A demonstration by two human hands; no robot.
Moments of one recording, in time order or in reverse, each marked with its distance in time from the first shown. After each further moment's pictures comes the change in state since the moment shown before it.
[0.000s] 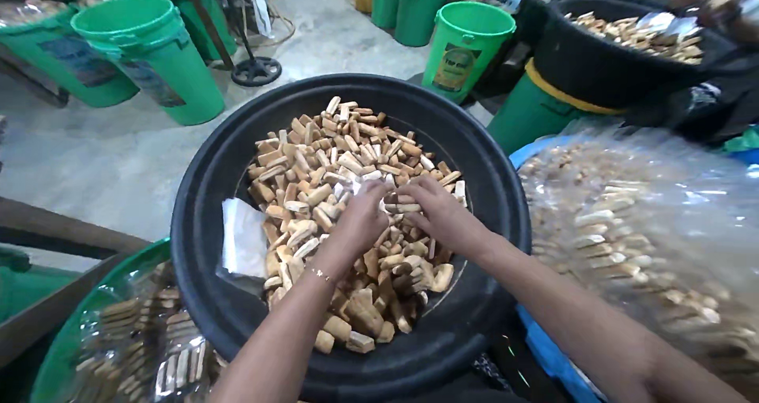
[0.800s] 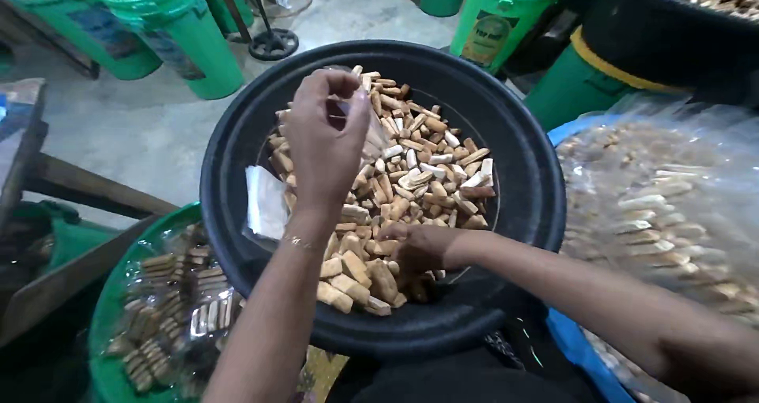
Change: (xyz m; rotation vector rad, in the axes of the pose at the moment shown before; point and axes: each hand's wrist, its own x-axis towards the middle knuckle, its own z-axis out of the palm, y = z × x) left_hand -0.046 0.012 -0.062 -0.148 0.829 0.259; right_hand -0.003 -0.014 0.052 0.083 -0.828 -0.262
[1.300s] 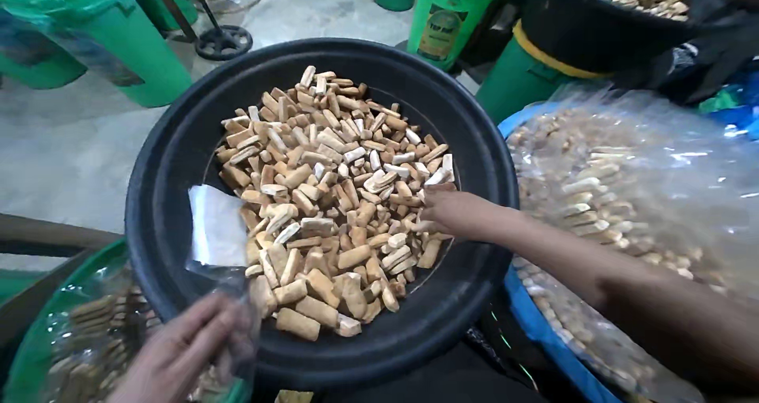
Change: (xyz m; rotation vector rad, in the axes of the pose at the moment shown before) left_hand -0.123 -0.030 -0.123 -0.158 -0.632 -0.680; right_hand -0.069 0.044 -0.031 -0.232 0.052 0.492
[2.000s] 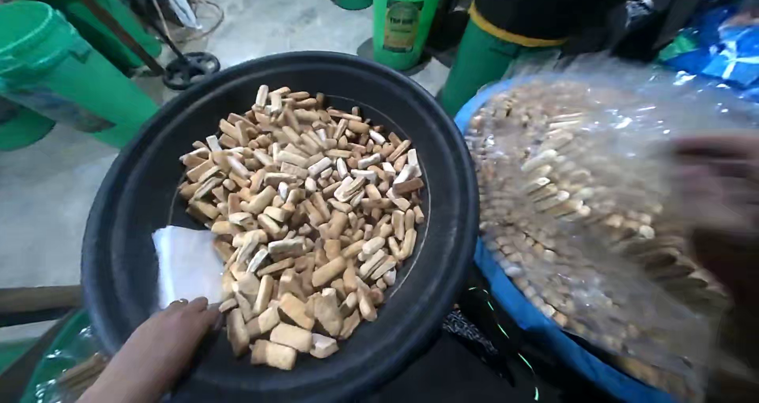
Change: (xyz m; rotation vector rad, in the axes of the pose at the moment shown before) left_hand 0.076 0.007 -0.013 1.380 -0.515 -0.076; right_hand -0.207 0.061 0.085 0.267 1.273 0.395
